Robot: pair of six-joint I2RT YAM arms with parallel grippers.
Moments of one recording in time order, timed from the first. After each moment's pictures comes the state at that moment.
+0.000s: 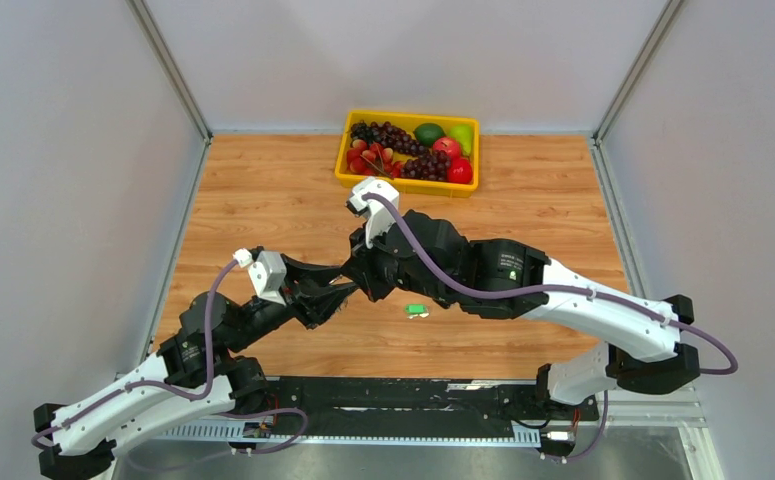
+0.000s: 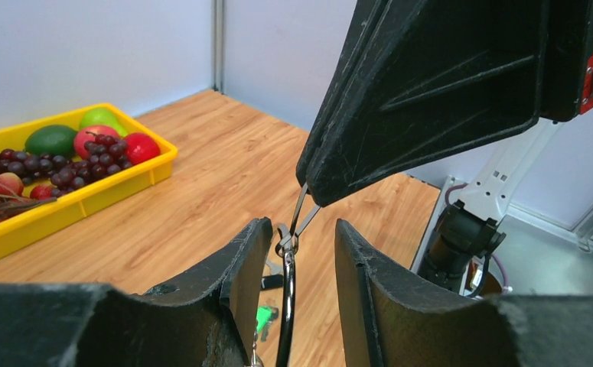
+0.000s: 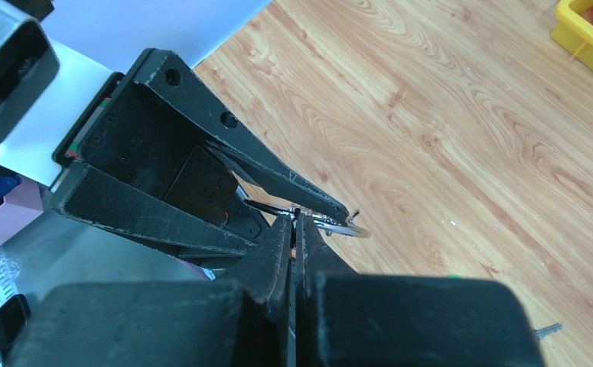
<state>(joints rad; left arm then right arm) -1.05 0.39 0.59 0.02 -0.02 -0.16 1.35 1.42 1.76 -0.75 0.29 0.41</state>
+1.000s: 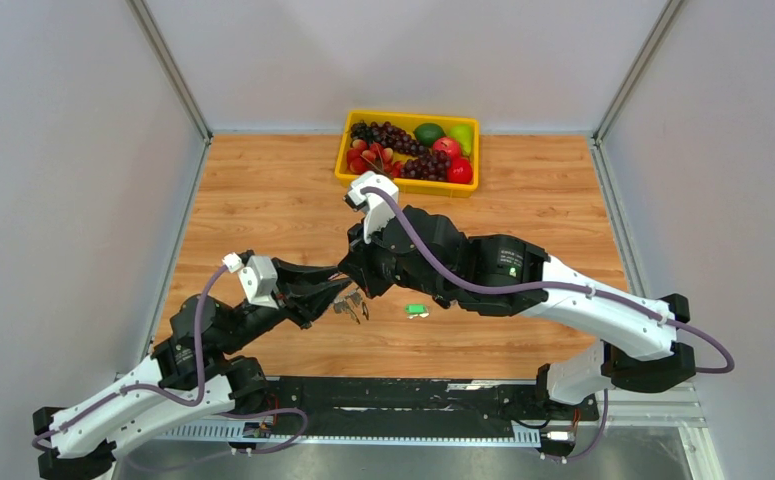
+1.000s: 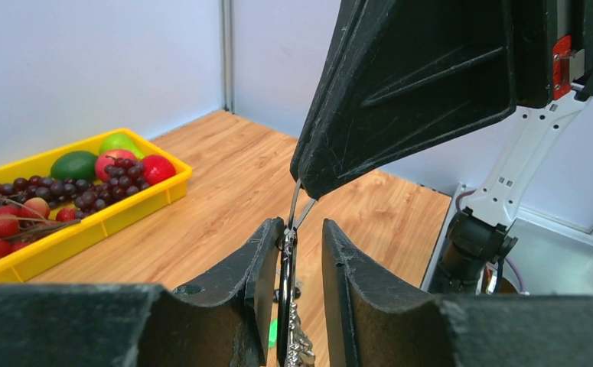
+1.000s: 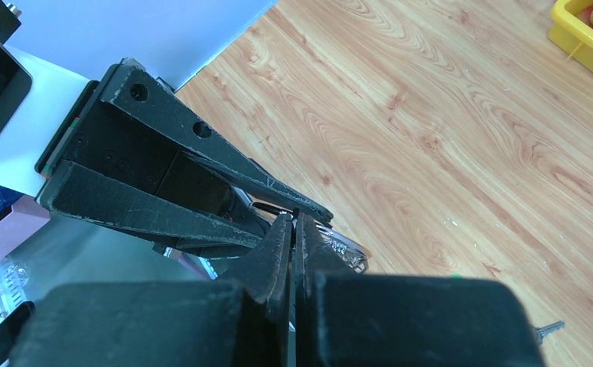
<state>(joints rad) -1.05 0.36 0.60 0.02 -0.02 -0.10 1.35 1.45 1.82 -0.79 0.30 0.43</state>
